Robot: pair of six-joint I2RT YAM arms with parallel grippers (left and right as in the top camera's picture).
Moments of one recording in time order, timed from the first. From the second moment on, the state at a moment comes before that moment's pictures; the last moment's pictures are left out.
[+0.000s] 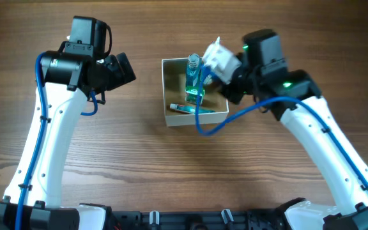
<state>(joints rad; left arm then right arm) -0.16 1.53 1.55 -1.19 -0.08 -0.57 0.42 1.48 1.34 -0.73 -0.25 -0.68</state>
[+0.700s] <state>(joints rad) 0.01 1.53 1.55 -1.19 -0.05 -0.59 0.49 1.72 1.34 -0.72 -0.25 -0.78</state>
